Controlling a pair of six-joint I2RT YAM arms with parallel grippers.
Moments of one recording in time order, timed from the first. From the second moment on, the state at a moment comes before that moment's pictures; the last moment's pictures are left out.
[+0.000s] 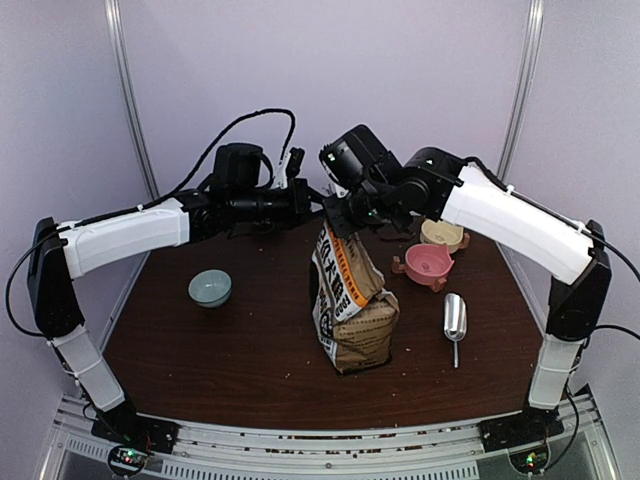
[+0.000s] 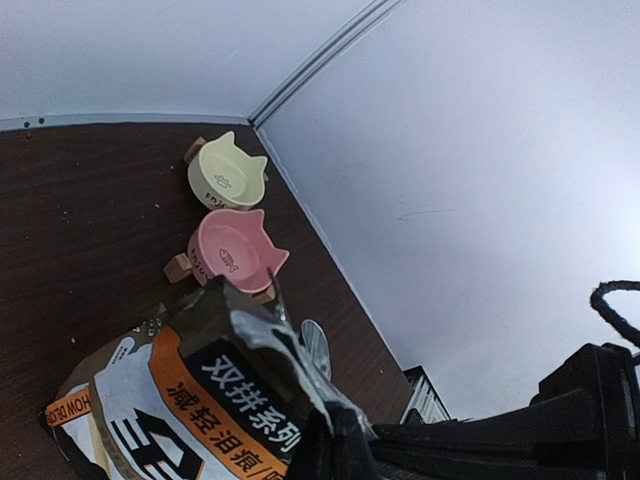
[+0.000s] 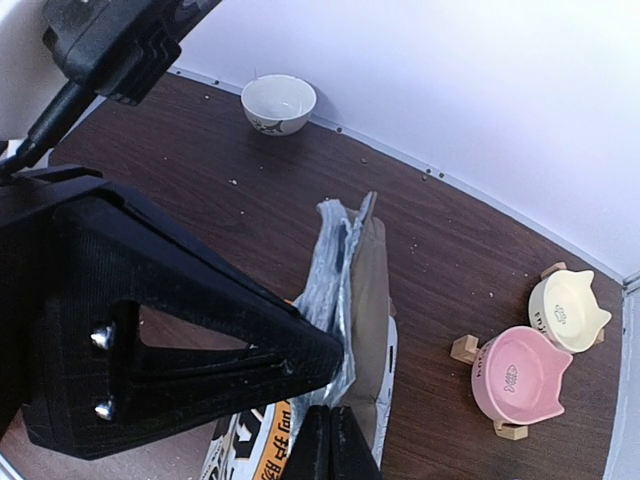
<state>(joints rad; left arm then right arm) -0.75 1.71 1.46 -0.02 0.42 -0.73 1.01 1.86 2.04 -0.93 0.54 0.29</state>
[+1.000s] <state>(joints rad) -0.76 1.70 1.47 -0.08 0.35 -0.68 1.02 1.90 2.07 -0.97 0.63 0.34</state>
